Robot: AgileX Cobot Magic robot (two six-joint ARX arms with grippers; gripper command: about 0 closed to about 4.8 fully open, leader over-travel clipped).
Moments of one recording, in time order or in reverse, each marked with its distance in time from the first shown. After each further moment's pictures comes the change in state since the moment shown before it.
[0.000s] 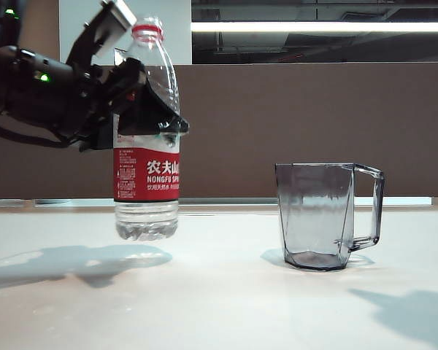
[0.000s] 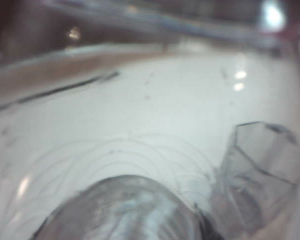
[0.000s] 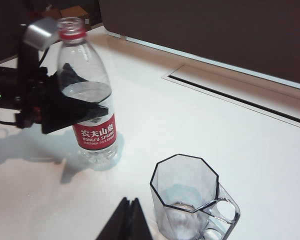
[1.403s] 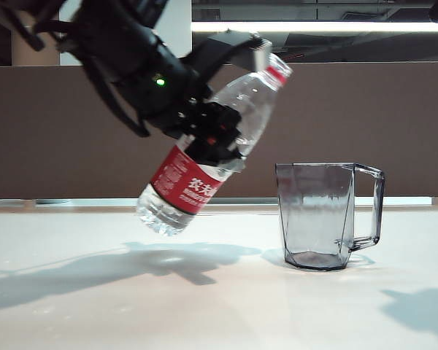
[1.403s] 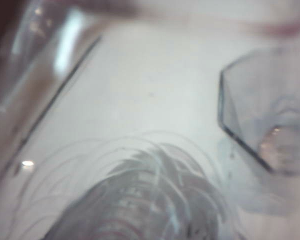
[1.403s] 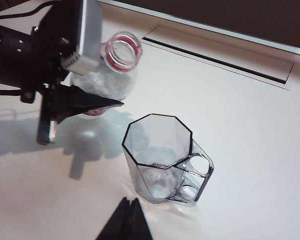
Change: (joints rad) left arm -0.290 0.182 0.407 -0.530 -0.462 0.567; right arm -0.001 0.000 0.000 -0.130 0.089 0.027
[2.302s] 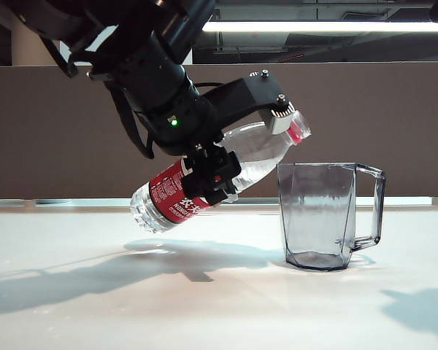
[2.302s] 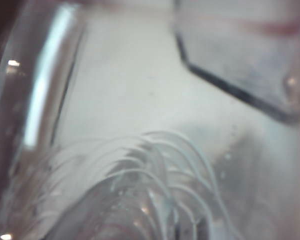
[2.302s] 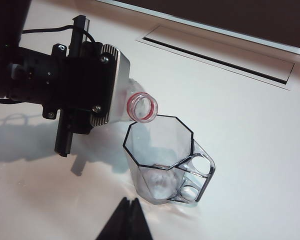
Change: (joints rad) left arm -0.030 0.110 0.036 0.014 -0.143 0.325; right arm 0.000 0.000 0.000 0.000 0.000 0.000
